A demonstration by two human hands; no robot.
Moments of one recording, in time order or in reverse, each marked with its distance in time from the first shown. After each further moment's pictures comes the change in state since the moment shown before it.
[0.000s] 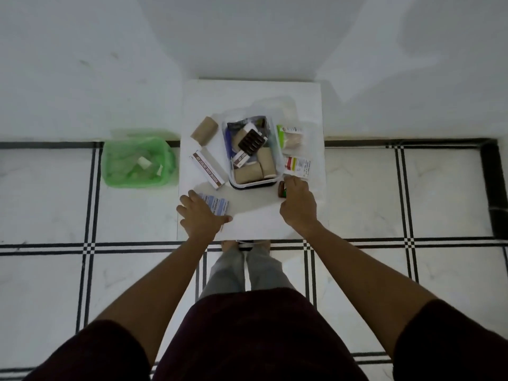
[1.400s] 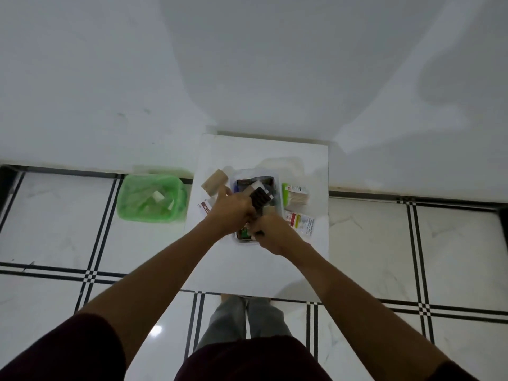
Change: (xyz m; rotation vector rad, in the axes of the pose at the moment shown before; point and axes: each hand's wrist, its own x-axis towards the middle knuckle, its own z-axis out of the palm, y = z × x) left_hand 0.060 0.107 -0.065 0.398 0.034 0.970; right_hand 0.064 -0.054 -0.041 0.107 -0.288 -0.588
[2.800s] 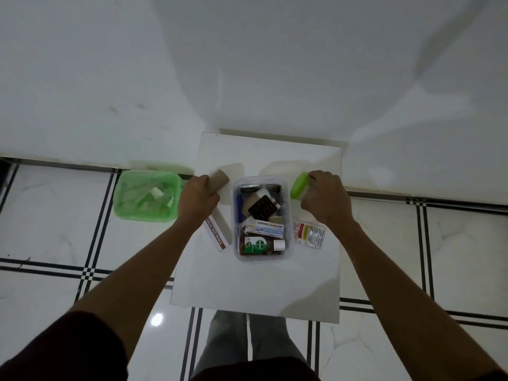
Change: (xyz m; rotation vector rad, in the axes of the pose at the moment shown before) left_hand 0.021 -0.085 0.013 -0.441 0.235 -0.668; right_hand 0.046 0.105 -0.065 -0.255 0.280 0.334
